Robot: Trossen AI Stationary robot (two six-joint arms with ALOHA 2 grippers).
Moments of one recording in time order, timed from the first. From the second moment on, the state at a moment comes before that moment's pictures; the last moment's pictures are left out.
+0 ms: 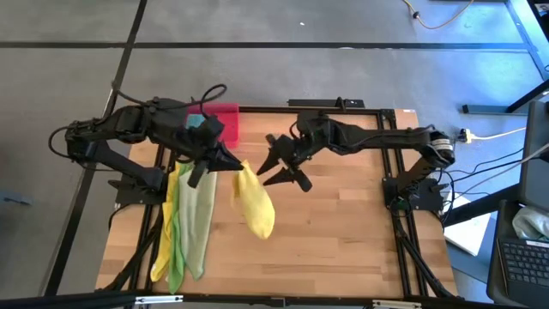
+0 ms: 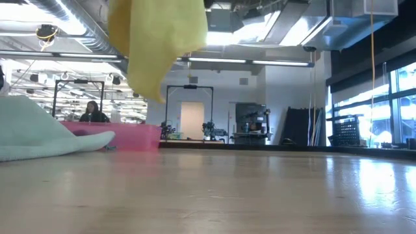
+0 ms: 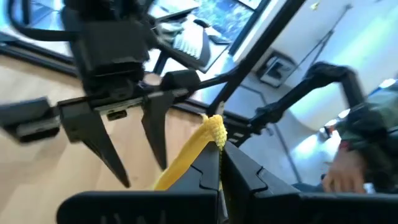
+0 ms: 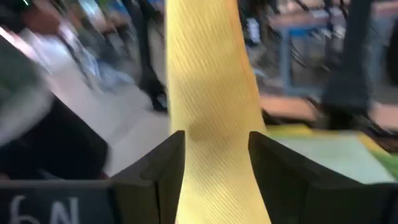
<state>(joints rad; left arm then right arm) -0.07 1.21 1.65 -0.75 0.19 -0.47 -0.10 1.67 1.45 0.02 -0.71 0.11</state>
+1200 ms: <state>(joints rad) -0.03 1.21 1.66 -0.85 0.39 -0.54 -0.06 1.85 1.64 0.32 -0.70 0.24</state>
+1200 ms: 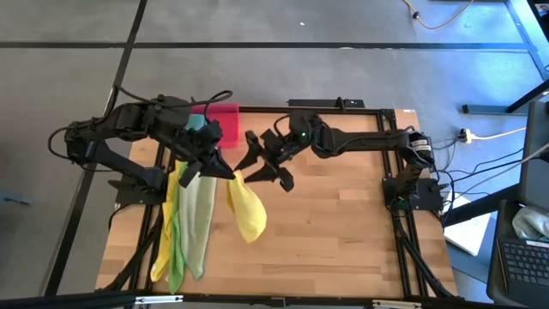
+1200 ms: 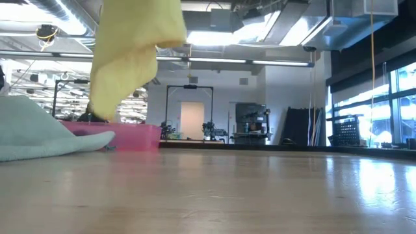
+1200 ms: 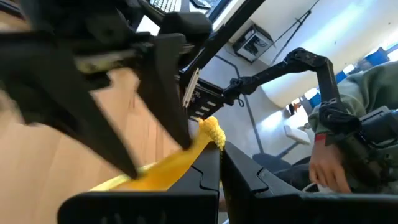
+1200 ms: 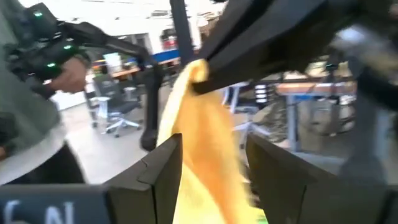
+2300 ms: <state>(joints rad) 0.00 1.12 1.66 -0.91 0.37 -0.51 0.02 1.94 1.64 0.10 -0.86 0.33</state>
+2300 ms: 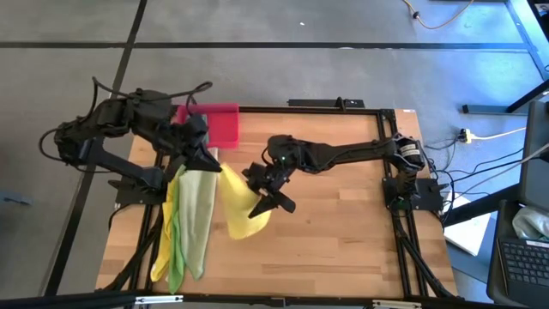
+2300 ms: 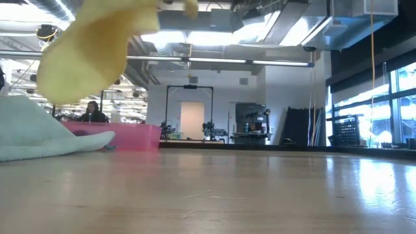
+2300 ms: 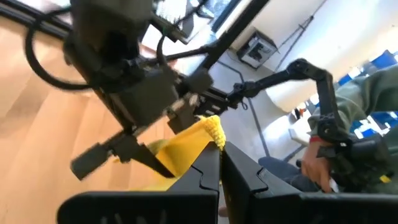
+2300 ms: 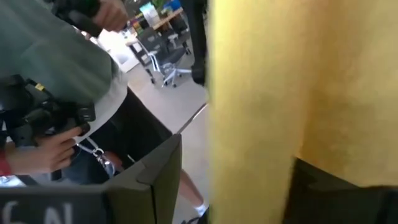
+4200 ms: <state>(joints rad) 0.03 1.09 1.66 -1.12 0.30 -0.51 -0.03 1.89 1.64 -0.55 -0.87 -0.03</state>
